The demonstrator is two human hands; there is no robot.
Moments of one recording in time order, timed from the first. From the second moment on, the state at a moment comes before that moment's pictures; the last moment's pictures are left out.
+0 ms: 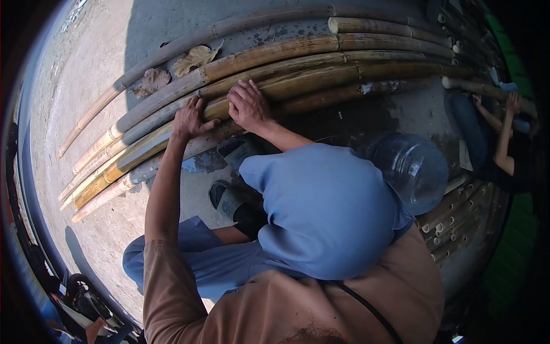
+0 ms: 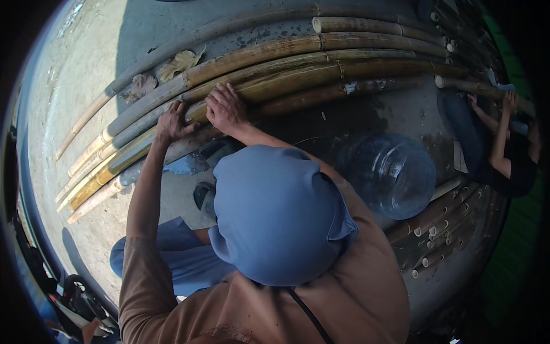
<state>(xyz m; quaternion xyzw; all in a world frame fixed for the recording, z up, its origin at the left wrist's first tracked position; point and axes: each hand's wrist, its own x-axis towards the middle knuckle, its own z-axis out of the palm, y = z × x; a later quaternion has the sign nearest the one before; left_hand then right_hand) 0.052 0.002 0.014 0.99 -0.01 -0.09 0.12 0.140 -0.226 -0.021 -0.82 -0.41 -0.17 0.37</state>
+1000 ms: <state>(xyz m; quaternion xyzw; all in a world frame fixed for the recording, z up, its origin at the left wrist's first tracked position) 0.031 -0.005 0.005 0.99 0.01 -0.07 0.11 0.200 -0.312 -0.016 -0.88 -0.29 -0.20 0.32</state>
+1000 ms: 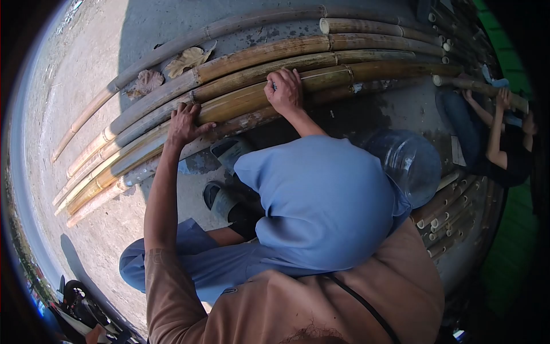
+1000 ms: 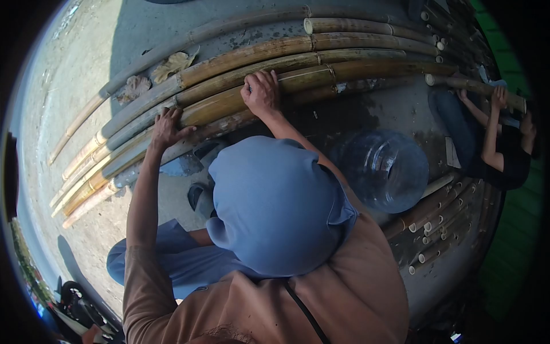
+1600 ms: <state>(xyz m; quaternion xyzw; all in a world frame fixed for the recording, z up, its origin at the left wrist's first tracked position) 0.025 -0.019 0.000 1.00 0.02 0.00 0.06 0.145 -0.222 -0.019 -0.86 -0.37 -0.10 0.33</state>
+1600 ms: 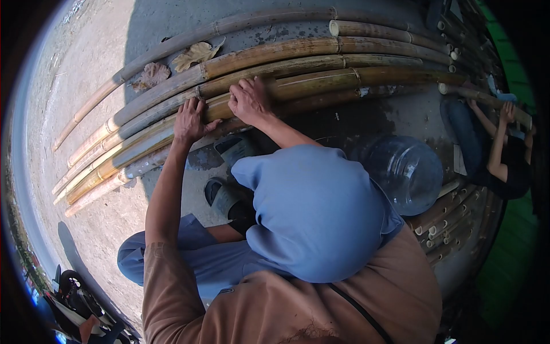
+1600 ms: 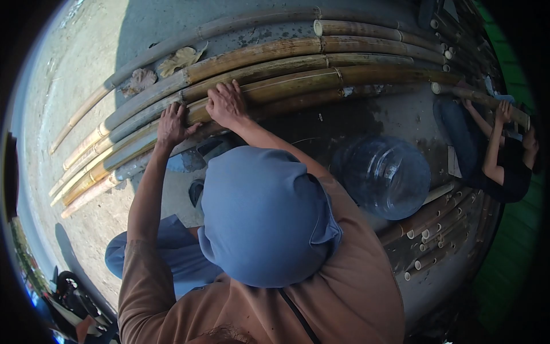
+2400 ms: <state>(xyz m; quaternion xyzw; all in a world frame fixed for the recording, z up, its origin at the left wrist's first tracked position) 0.020 -0.013 -0.001 0.99 0.03 0.01 0.14 0.175 -0.262 -0.025 -0.85 -0.36 -0.16 0.34</state>
